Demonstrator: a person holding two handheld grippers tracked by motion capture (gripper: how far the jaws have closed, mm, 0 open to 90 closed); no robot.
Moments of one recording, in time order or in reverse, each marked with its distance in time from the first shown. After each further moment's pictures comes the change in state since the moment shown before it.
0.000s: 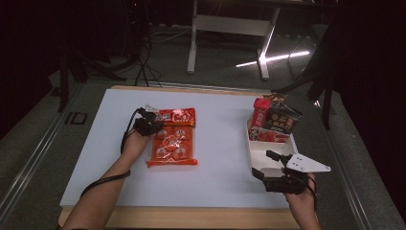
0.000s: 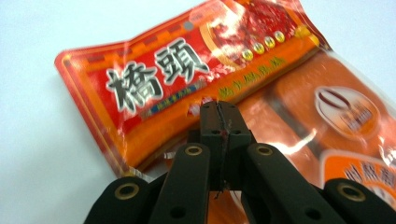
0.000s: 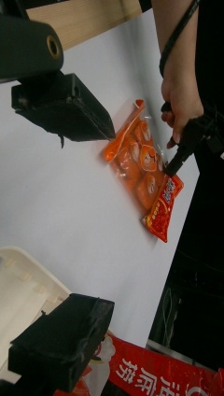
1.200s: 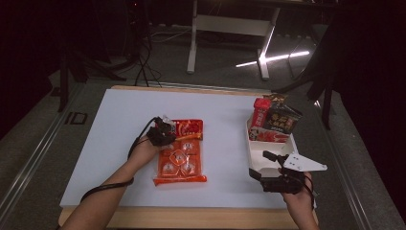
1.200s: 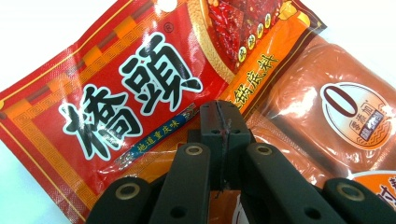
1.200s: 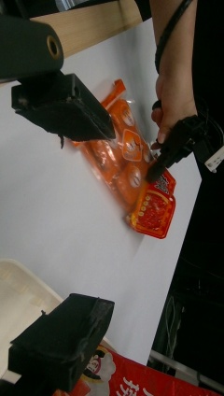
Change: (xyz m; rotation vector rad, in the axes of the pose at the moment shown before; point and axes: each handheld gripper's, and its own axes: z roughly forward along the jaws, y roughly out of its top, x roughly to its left) left arm -0.066 -0.010 0.000 0.126 -0.116 0.178; right arm 0.002 0.000 0.007 0.009 0.028 0.009
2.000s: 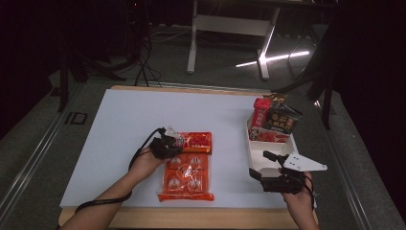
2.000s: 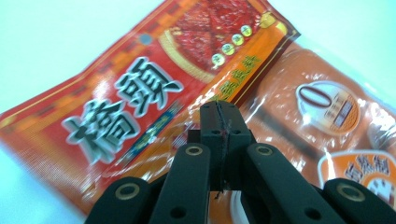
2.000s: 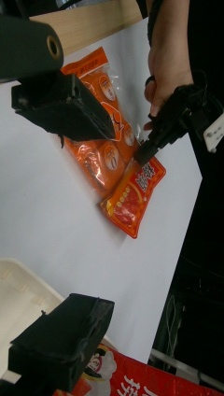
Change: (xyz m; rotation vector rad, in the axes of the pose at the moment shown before) left arm -0.029 -0.019 -0.026 -0.044 -0.087 0.051; right arm 0.000 0.000 0.000 0.002 -0.004 0.000
